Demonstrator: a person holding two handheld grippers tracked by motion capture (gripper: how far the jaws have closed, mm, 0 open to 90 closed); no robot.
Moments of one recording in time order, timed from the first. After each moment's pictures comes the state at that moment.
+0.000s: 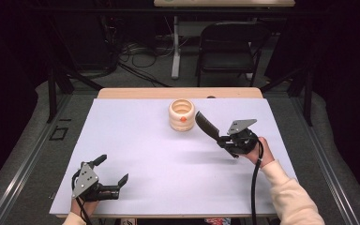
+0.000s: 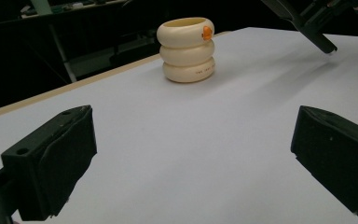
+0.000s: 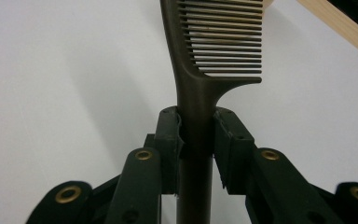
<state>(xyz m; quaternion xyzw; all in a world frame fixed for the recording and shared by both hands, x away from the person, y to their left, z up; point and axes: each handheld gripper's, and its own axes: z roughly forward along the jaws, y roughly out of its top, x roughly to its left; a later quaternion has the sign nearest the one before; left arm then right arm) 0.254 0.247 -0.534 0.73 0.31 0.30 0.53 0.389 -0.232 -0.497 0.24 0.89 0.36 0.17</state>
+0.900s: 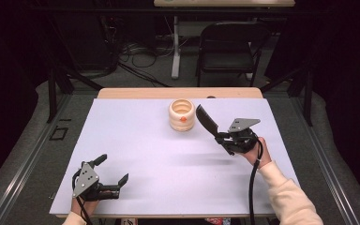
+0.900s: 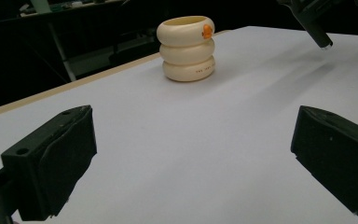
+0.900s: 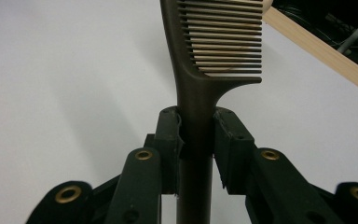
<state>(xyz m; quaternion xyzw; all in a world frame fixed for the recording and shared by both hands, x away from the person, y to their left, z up) 0.256 0.246 -0.535 0.73 0.31 0.30 0.53 0.385 -0.228 -0.490 0.26 0.86 0.40 0.19</state>
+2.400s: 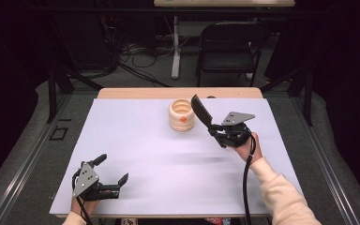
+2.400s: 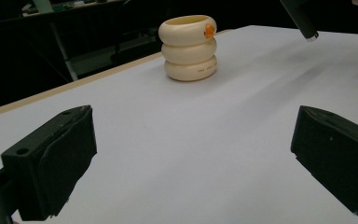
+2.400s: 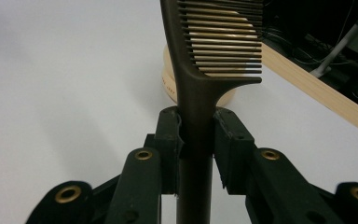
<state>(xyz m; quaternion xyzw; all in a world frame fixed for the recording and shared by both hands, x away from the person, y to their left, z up) 0.256 0.247 -0.535 0.73 0.31 0.30 0.53 0.395 -0.206 -0.477 0.27 0.83 0.44 0.22</state>
